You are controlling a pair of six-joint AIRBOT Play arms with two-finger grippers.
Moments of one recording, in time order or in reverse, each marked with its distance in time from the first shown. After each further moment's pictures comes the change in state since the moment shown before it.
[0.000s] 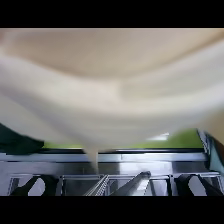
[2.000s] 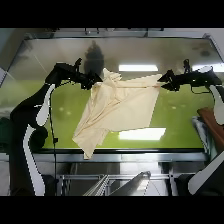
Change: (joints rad) left arm -0.561 -1.385 0.021 0.048 -0.174 -0.241; right arm 0.388 -1.202 -0.002 -0.597 0.186 0.732
